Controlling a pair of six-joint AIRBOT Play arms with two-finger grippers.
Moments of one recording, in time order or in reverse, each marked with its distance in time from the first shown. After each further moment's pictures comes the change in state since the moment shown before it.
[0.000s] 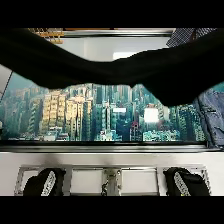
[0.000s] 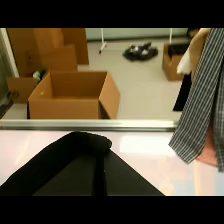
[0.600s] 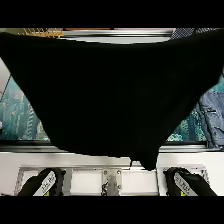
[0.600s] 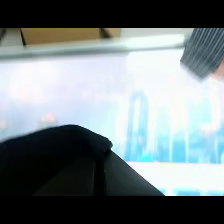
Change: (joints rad) left arm -0.005 -0.267 -0.242 0.074 0.065 -0.083; right arm 0.029 -0.294 0.005 -0.023 0.212 0.074
